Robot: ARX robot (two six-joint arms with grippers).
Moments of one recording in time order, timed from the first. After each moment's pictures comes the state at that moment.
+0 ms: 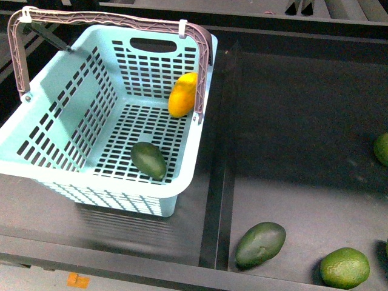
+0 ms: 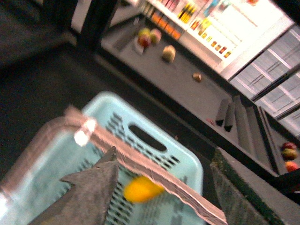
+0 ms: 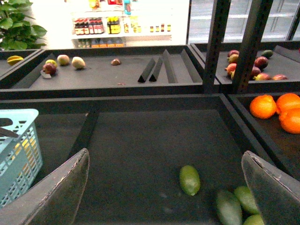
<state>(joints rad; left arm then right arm) -0.22 1.50 0.55 0.87 -0.21 -0.46 0.00 0.01 0.02 0.00 0.00 0.00</state>
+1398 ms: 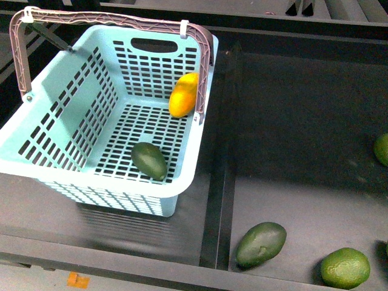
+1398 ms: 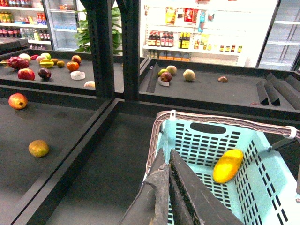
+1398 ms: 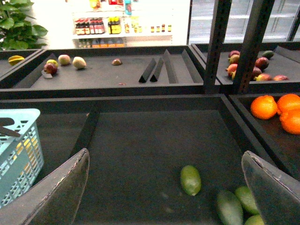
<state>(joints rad) 0.00 0.30 0.02 0.30 0.00 -0.01 0.00 0.01 0.02 0.00 0.00 0.00</state>
